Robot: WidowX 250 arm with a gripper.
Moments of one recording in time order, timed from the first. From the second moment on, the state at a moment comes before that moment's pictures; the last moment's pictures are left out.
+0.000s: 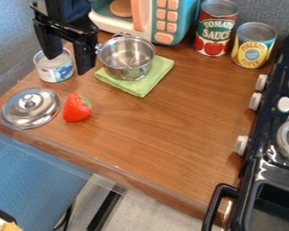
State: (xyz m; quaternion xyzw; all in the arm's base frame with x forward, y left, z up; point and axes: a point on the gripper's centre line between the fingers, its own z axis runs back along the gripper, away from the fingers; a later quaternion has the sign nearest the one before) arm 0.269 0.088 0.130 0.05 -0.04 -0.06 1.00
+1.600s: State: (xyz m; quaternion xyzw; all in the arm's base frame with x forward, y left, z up) arm 0.247 0.201 0.051 0.04 -0.04 0.05 1.00
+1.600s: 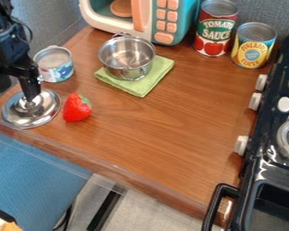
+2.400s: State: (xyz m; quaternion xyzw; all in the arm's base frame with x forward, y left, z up) arm 0.241 0.197 0.042 0.06 -0.02 0.05 1.00
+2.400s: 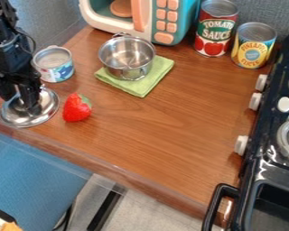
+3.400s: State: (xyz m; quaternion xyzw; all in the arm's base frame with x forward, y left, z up) arm 0.241 0.187 0.074 0.04 -0.02 0.06 1.00
